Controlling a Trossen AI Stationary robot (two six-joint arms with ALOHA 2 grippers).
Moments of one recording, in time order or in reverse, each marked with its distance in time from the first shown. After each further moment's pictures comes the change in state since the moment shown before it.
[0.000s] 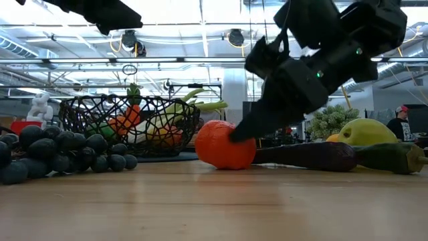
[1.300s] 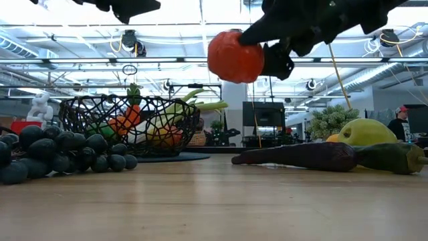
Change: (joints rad) left arm -0.162 0.198 0.000 0.264 0.056 0.096; right arm 0.001 -0.358 0.000 -0.184 -0.025 0.113
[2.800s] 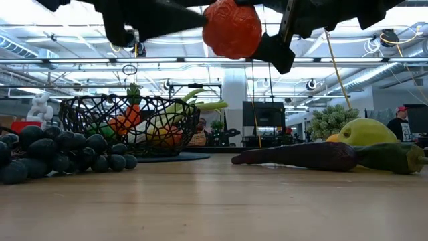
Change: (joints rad) left arm -0.220 0.611 0.128 0.438 -0.205 0.701; right arm 0.005 -0.022 0.000 0.096 -0.079 0.217
